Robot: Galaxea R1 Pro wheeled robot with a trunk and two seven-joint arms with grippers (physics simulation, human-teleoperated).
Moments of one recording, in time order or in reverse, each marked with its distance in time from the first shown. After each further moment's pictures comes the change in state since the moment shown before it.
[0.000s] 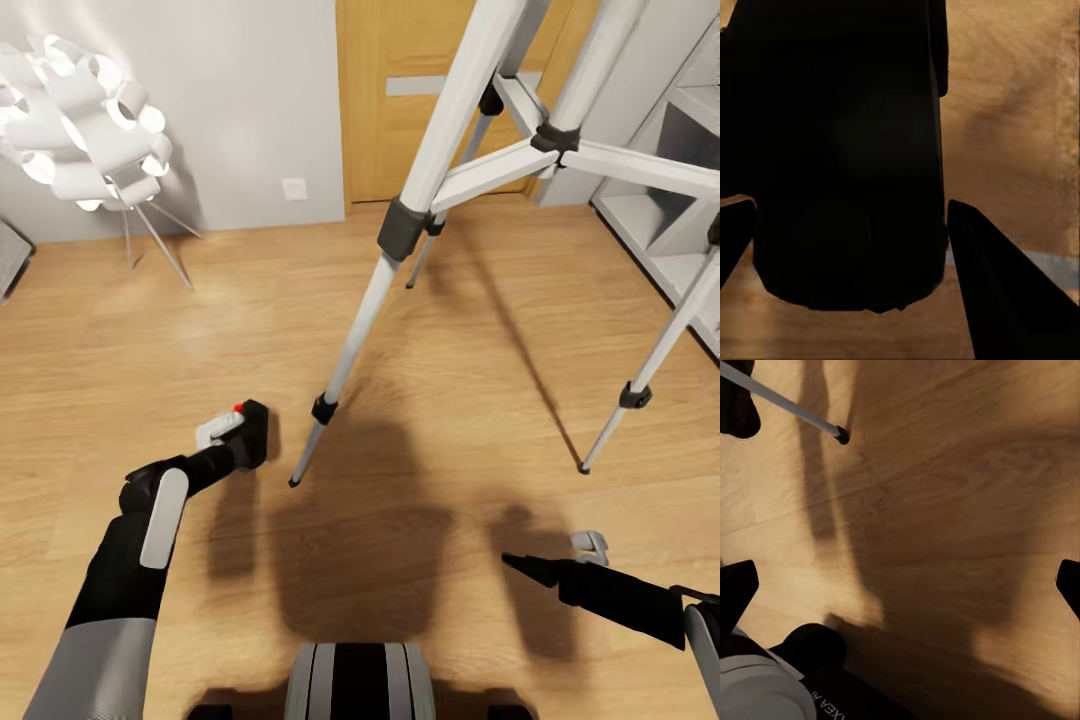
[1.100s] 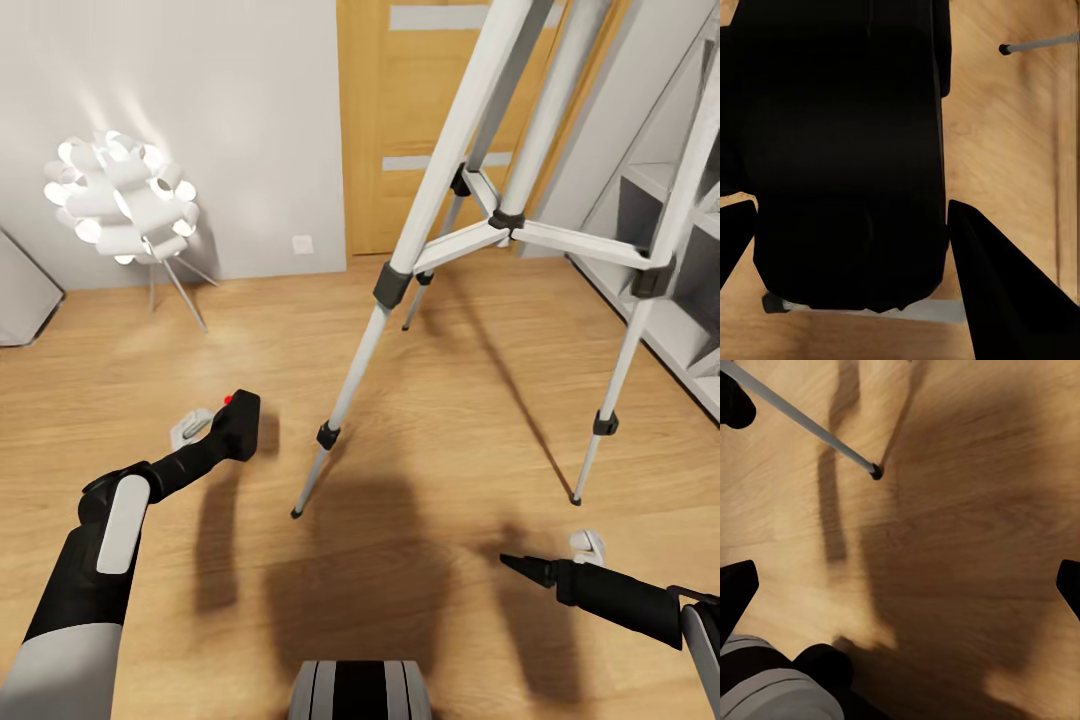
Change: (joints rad) left arm 0.017 0.080 0.090 0.015 0.142 0.000 -0.194; right arm 0.000 0.005 0.006 0.000 0.001 -0.004 -0.001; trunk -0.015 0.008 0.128
